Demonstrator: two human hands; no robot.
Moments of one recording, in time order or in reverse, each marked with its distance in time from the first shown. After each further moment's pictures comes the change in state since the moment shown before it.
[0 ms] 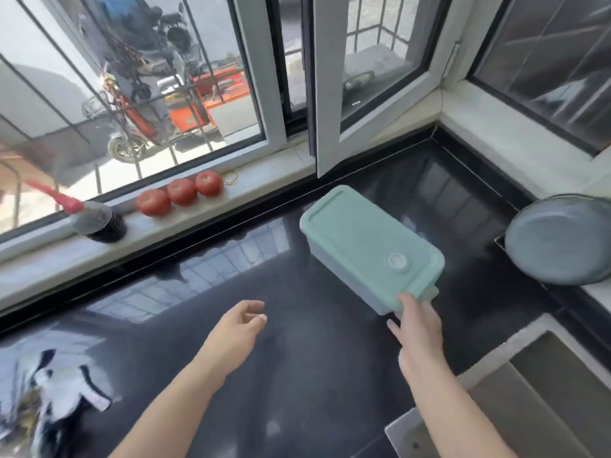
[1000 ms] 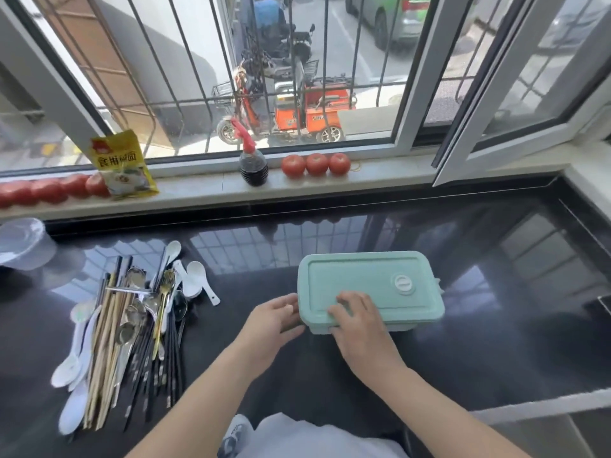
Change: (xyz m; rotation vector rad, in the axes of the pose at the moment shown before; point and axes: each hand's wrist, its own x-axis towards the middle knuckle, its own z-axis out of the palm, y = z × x) left_hand -0.109 -0.120 -0.050 -0.830 0.074 -0.045; right_hand -0.137 0.122 0.084 -1.280 -0.788 -1.439
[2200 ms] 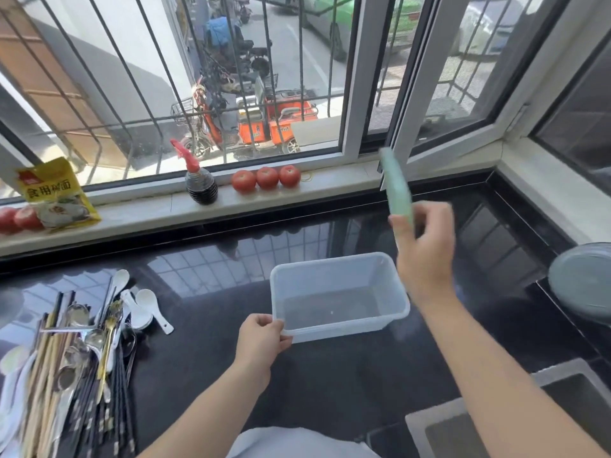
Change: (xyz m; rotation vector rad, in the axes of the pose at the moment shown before) left_hand 0.034 -0.020 0.078 0.037 0.285 0.003; right_hand 0.042 0.098 -0.165 0.413 0.810 0.356
